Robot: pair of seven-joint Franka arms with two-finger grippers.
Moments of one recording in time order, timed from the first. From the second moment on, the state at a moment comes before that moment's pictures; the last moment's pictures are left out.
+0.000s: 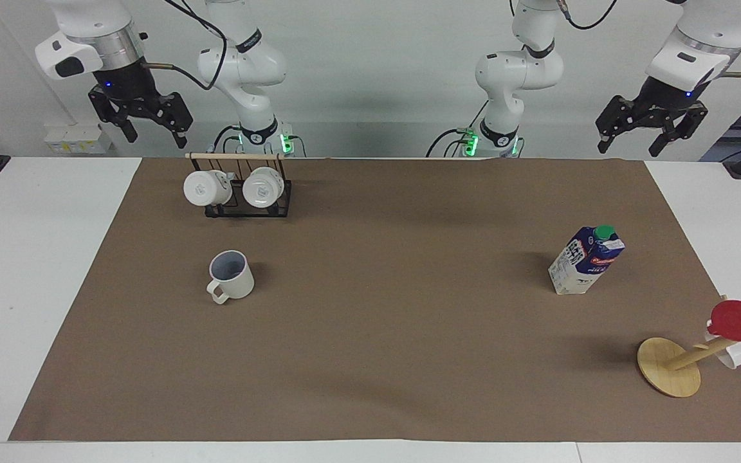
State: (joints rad) left arm -0.01 -0.05 -0.03 -1.49 -0.02 1.48 0.10; right arm 0.01 -0.09 -0.03 -1.57 -0.03 1.48 0.12
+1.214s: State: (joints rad) left arm 0.03 -0.04 -0.02 -1.76 -0.02 1.81 0.10; right arm 0.15 0.18 -0.03 -1.86 -0.03 2.08 0.19
